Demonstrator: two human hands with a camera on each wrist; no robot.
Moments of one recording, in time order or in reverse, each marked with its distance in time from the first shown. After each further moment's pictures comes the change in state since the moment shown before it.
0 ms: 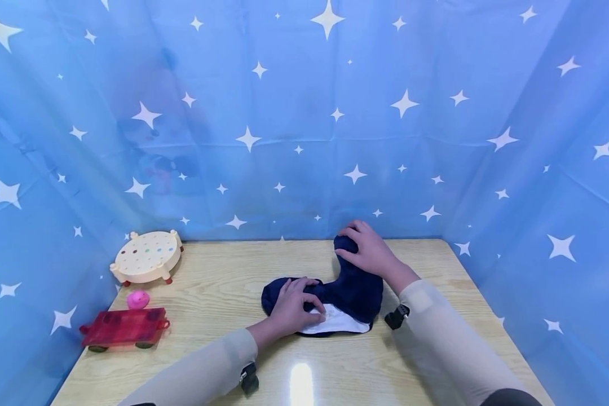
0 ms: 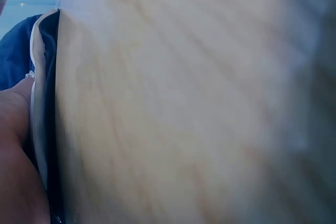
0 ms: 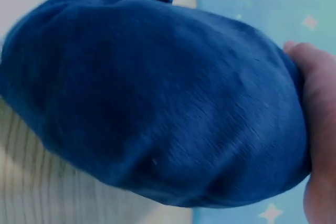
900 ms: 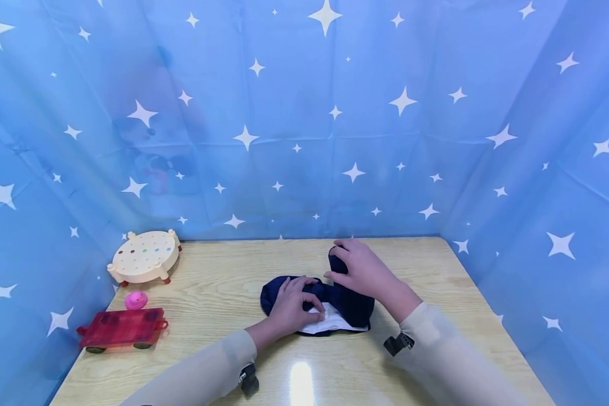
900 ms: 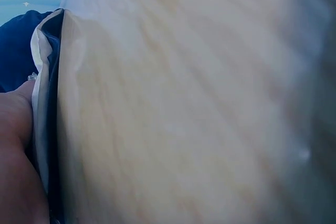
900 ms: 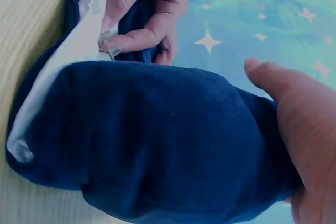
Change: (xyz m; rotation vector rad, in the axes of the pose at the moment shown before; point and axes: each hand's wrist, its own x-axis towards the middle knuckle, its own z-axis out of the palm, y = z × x) left_hand 0.000 -0.003 0.004 0.018 0.021 0.021; right_hand -0.027 -0.070 -0.010 -0.144 -0.056 -0.079
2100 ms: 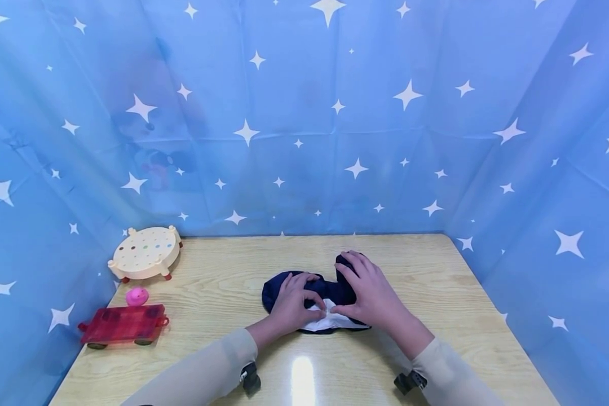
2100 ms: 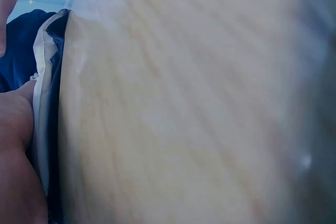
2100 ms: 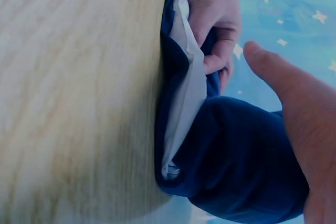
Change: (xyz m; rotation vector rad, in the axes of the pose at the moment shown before) left_hand 0.000 0.000 0.000 0.036 0.022 0.020; right_hand -0.057 -0.014 0.032 -0.026 0.062 0.023
